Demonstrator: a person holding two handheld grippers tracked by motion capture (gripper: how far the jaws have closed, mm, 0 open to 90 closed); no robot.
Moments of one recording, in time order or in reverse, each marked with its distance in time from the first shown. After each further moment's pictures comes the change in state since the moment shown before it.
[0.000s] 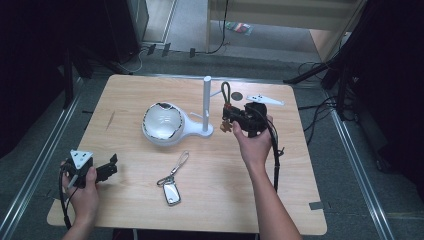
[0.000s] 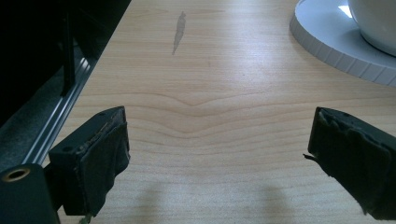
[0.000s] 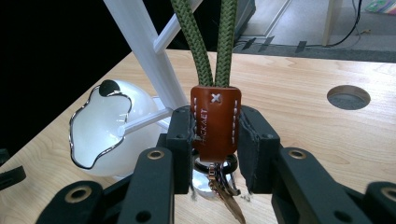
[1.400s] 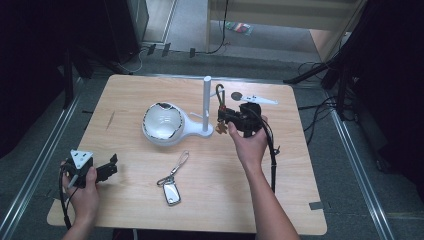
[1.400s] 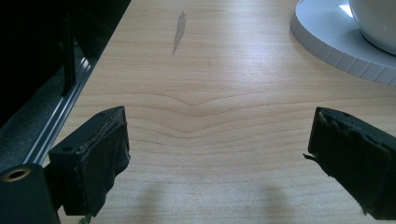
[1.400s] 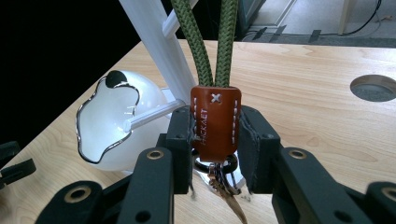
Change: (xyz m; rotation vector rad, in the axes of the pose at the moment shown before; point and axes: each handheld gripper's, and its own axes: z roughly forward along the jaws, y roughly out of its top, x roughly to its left) left arm 0.000 0.000 0.000 0.001 0.001 0.001; right arm 0.003 -0.004 0.013 0.040 0.038 0.014
